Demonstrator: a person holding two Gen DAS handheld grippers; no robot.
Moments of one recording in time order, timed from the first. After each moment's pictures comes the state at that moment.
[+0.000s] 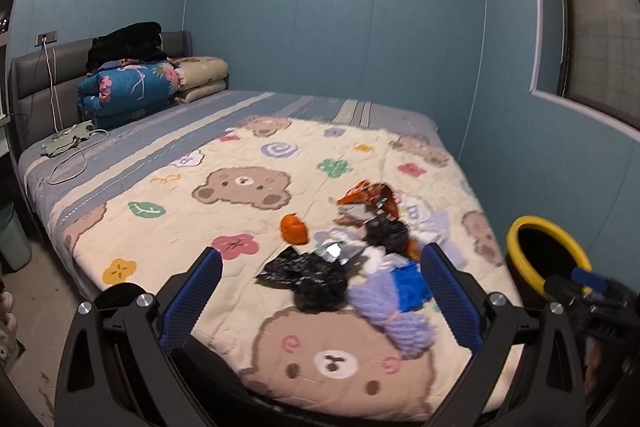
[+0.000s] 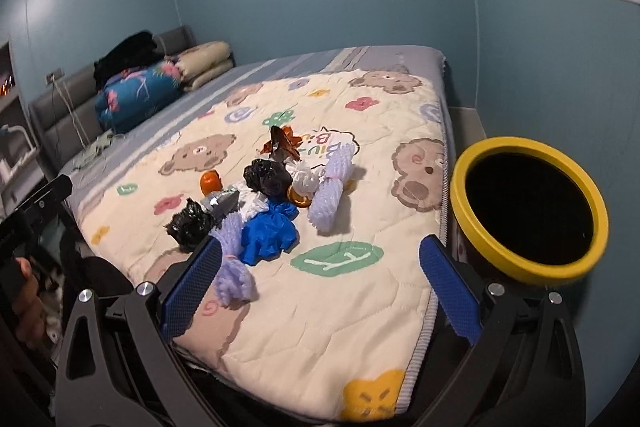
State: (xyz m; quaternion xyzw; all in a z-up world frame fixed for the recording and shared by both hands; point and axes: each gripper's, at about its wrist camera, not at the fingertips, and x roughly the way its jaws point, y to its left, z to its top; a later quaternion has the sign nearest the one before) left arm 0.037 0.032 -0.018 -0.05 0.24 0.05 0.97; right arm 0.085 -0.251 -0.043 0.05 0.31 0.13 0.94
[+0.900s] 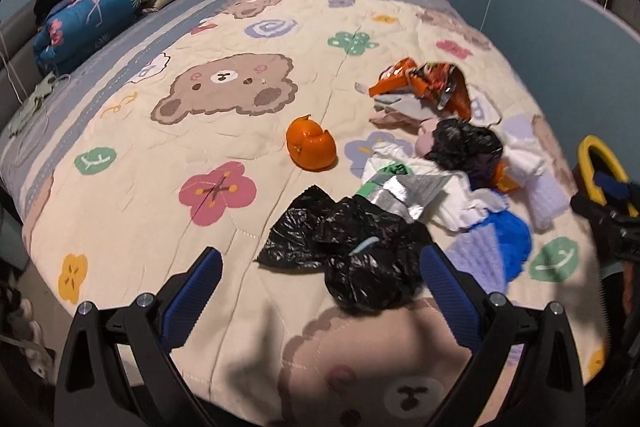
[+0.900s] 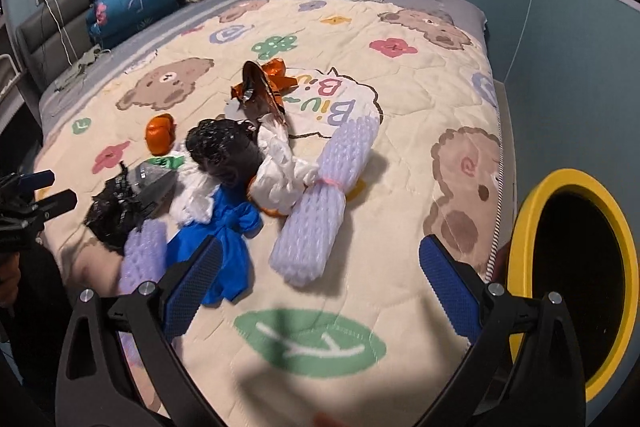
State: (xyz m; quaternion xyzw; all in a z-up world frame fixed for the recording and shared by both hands) left arm 0.200 0.069 -0.112 -0.02 0.46 0.03 0.89; right arm 0.268 -0.206 -0.107 -0.06 0.44 0.14 0.89
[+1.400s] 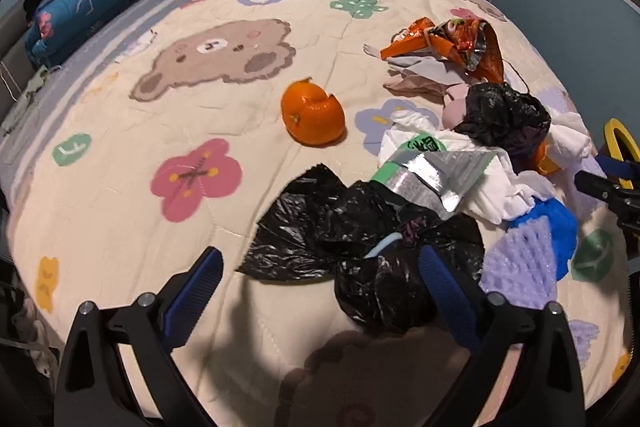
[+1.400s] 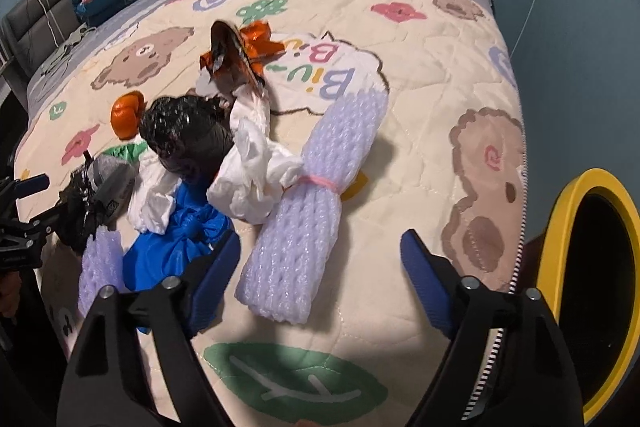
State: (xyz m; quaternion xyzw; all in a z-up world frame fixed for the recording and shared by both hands) left arm 0.228 0.073 -0.158 -0.02 0.49 0.02 0.87; right arm 0.308 -0.195 -0.146 -0.07 0.49 0.14 0.86
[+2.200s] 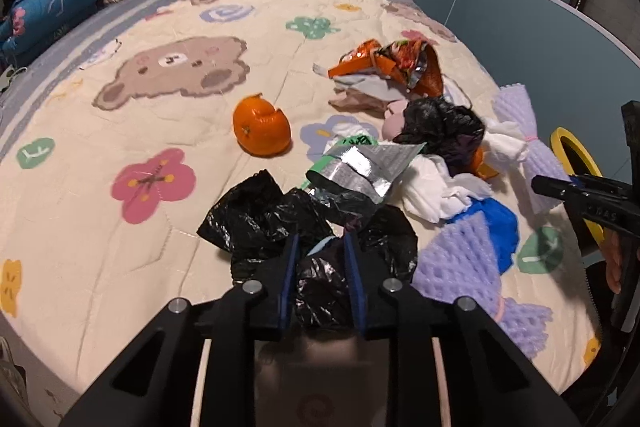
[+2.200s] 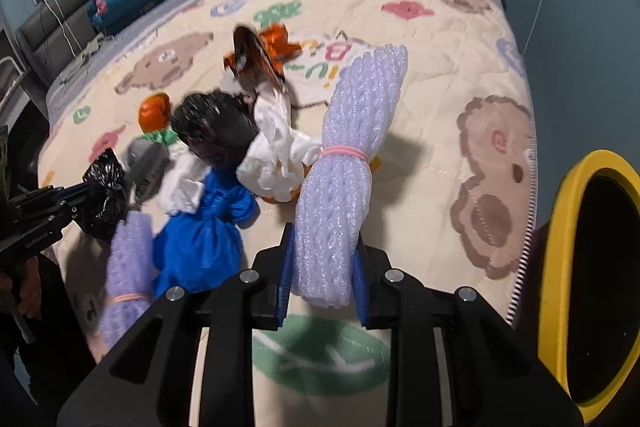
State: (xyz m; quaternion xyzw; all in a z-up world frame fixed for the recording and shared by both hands) left arm 0.206 0.068 -0.143 -0.06 0.45 -0.06 0.89; right arm 0.282 -0.207 -0.130 -0.03 0.48 0.17 0.86
